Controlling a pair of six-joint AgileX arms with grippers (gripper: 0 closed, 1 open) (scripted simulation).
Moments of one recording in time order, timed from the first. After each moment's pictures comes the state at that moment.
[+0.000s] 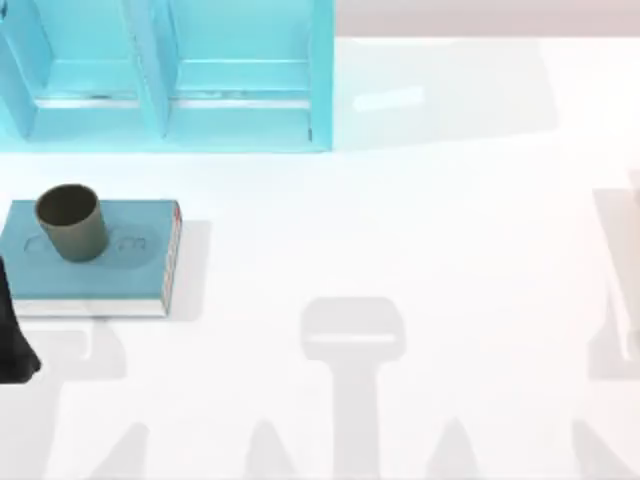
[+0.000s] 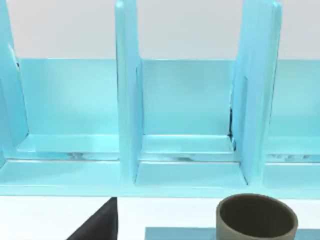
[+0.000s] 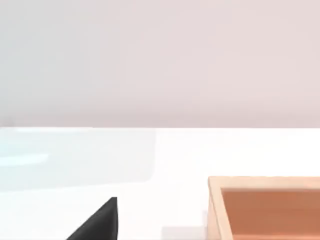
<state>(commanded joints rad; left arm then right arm) 0.00 0.00 0.00 0.00 0.00 0.00 0.00 0.00 0.00 0.00 0.00 0.00</state>
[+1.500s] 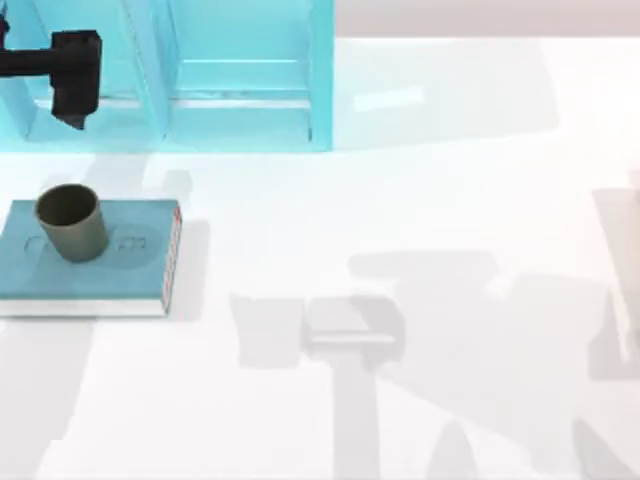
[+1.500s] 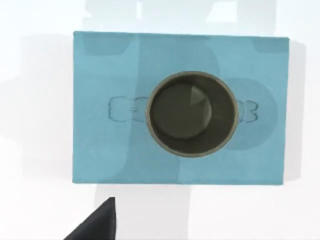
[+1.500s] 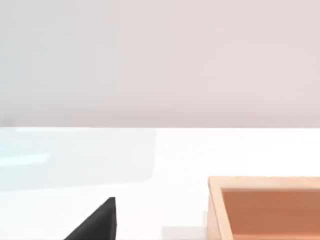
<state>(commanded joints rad) -0.14 1.63 1.61 -1.22 0.00 -0.14 0.00 0.00 0.00 0.00 0.00 0.00</state>
